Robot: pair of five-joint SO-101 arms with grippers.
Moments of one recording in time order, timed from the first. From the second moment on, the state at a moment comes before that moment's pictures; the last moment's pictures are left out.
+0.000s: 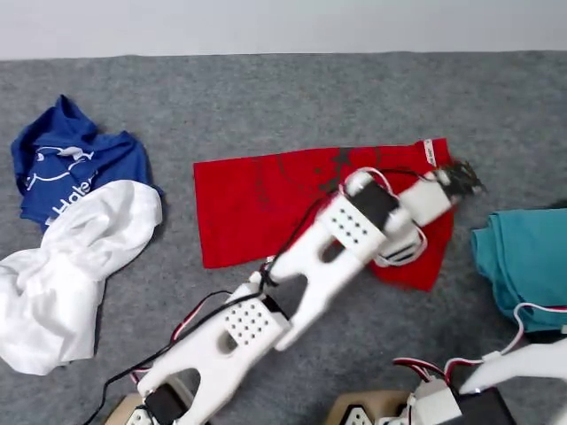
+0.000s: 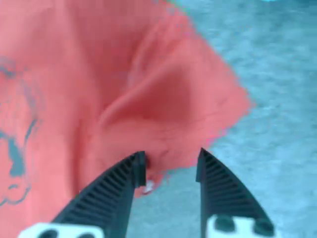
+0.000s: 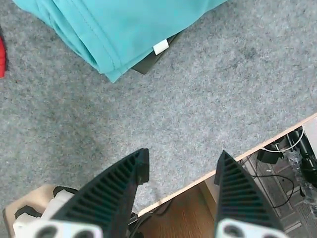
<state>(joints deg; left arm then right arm) 46.7 63.9 -78.1 99.0 -9.6 66.2 -17.8 4.0 99.7 38.0</state>
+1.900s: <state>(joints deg) 41.2 65.1 -86.8 99.0 -5.7 66.2 -17.8 4.2 100.2 38.0</state>
